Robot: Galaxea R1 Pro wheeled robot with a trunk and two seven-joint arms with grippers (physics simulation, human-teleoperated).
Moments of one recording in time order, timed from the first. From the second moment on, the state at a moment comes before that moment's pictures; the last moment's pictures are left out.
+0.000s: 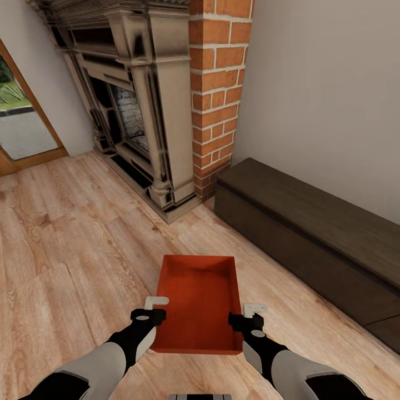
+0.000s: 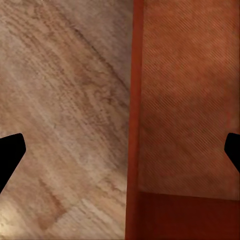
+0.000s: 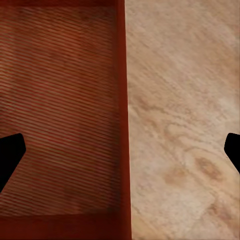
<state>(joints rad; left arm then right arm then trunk) -0.75 -0.12 -0.20 -0.19 0.13 0.06 0.29 -0.75 0.14 0.05 -0.04 -0.03 -0.21 -0.19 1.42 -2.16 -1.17</state>
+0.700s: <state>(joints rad) -0.75 -0.11 -0.20 -0.19 0.13 0.06 0.29 -0.75 0.14 0.05 -0.04 -0.03 -0.21 -0.19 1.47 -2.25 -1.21</state>
